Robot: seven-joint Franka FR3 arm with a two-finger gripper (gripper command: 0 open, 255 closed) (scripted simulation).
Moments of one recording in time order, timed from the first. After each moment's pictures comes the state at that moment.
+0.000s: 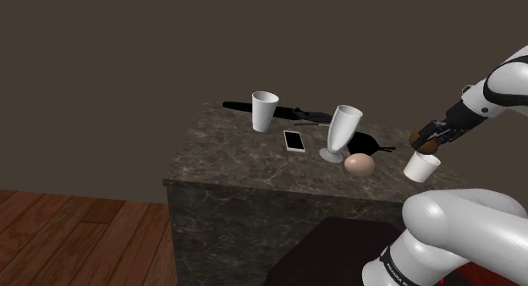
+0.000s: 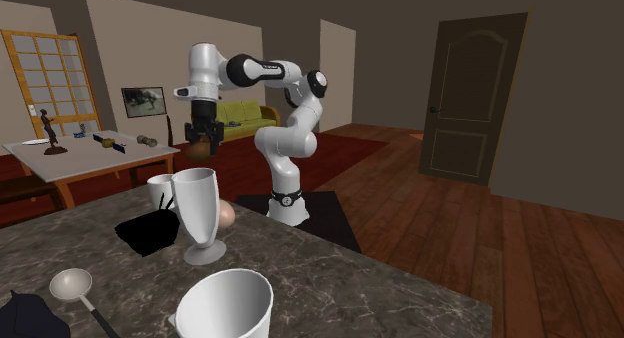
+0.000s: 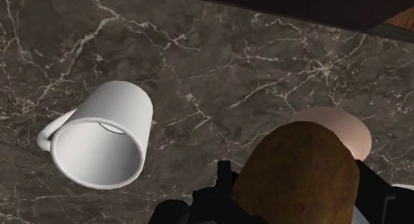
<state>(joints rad) -0.55 -1.20 -0.55 -2.75 -0.35 1.83 -0.29</state>
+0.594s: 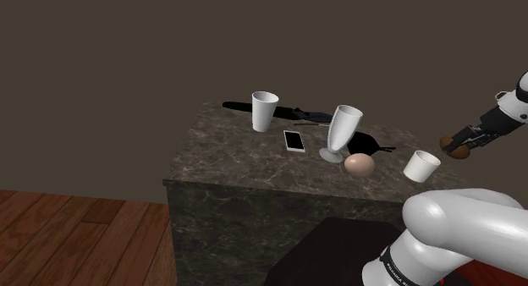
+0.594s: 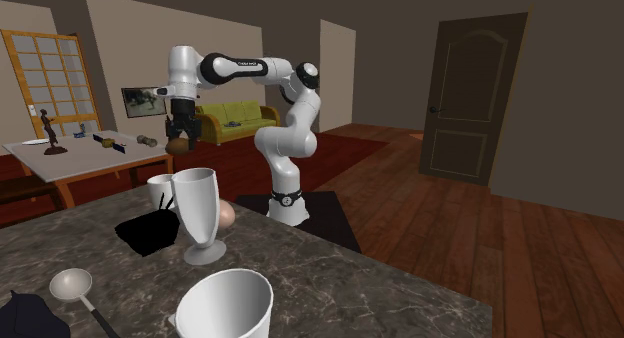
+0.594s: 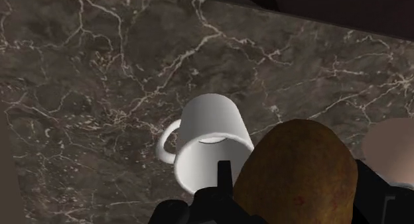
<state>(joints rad) -0.54 -1.06 -0.80 -2.55 -0.47 1.83 -0.50</state>
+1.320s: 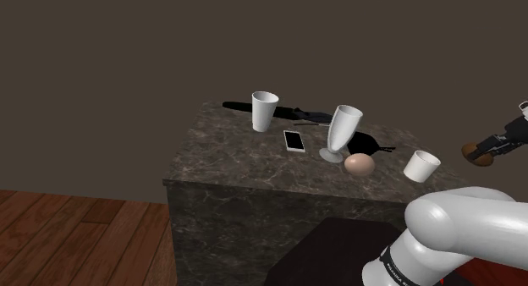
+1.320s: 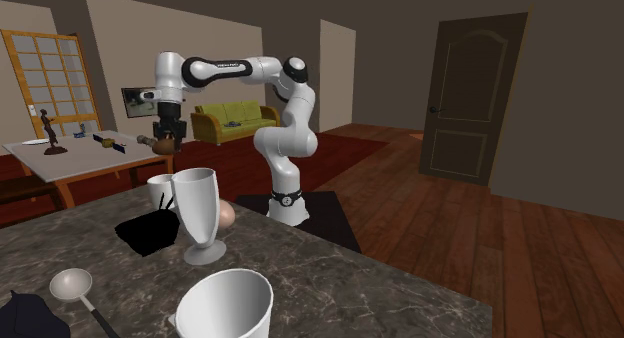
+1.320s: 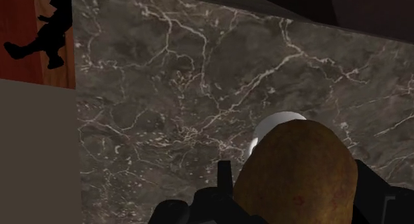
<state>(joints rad) -0.45 -0.94 -1.03 -2.37 -0.53 1.86 -0.66</state>
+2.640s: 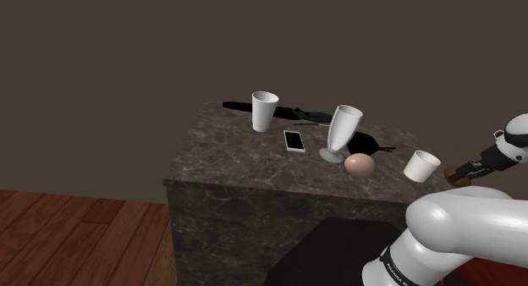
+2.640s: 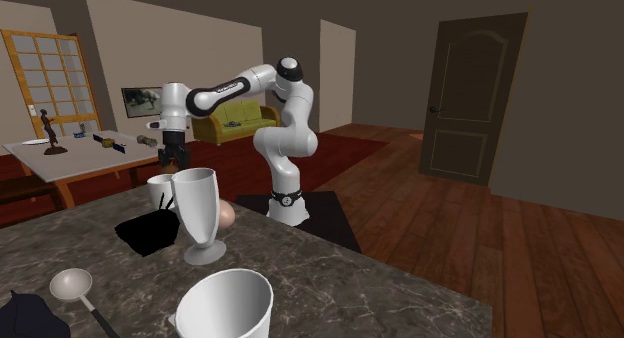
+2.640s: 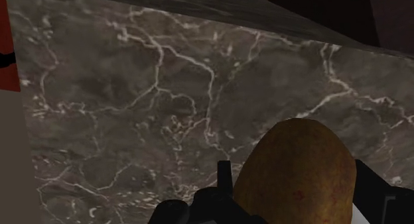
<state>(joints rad) -0.42 -0.90 -1.24 -2.52 -0.66 2.10 -0.68</state>
